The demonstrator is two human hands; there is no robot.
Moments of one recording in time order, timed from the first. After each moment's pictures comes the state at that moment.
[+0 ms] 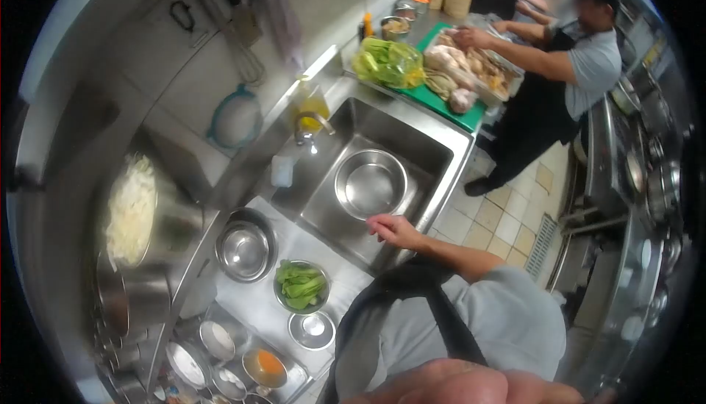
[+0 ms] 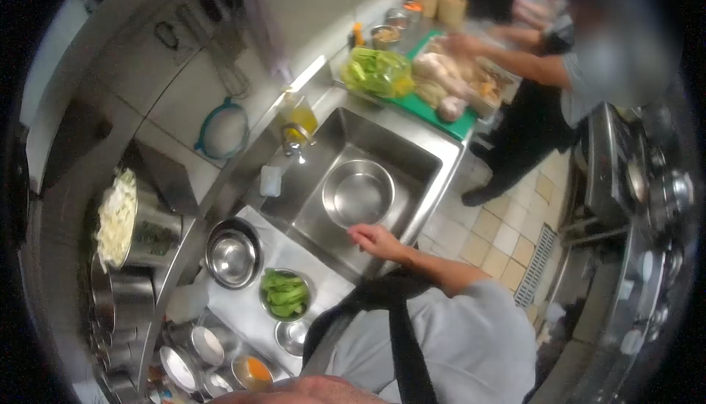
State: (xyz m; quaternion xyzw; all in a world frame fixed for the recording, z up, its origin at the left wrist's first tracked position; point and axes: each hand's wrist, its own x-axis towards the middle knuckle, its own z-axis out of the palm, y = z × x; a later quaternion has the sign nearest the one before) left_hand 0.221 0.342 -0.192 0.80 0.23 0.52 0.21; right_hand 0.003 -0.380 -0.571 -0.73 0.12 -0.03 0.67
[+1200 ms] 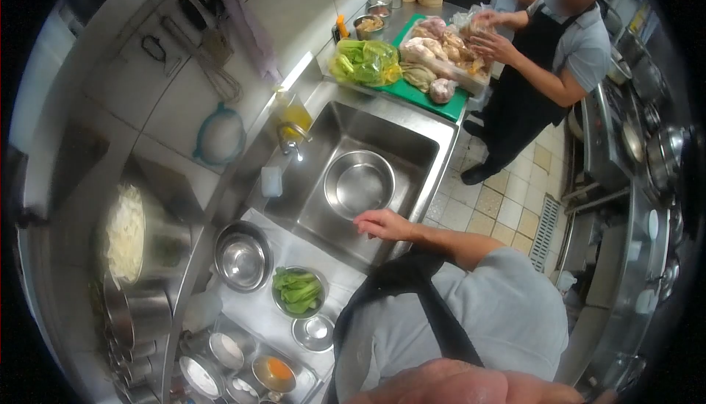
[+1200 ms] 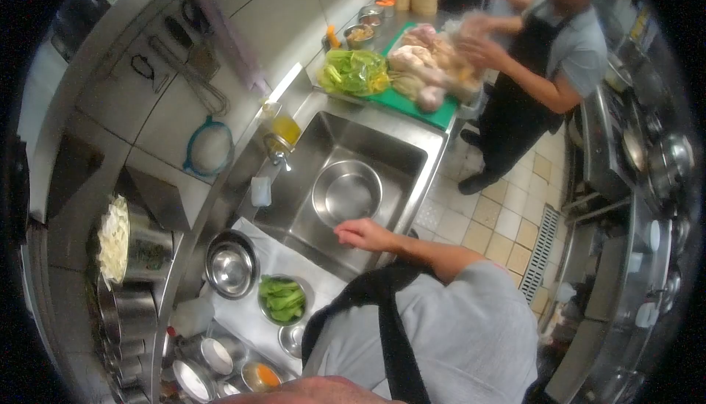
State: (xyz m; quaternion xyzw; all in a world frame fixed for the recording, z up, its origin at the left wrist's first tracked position) left_hand 0.073 0.103 -0.351 0.78 0.10 0.38 0.49; right_hand 0.003 -0.401 -0.561 -0.73 0.05 -0.02 0.69
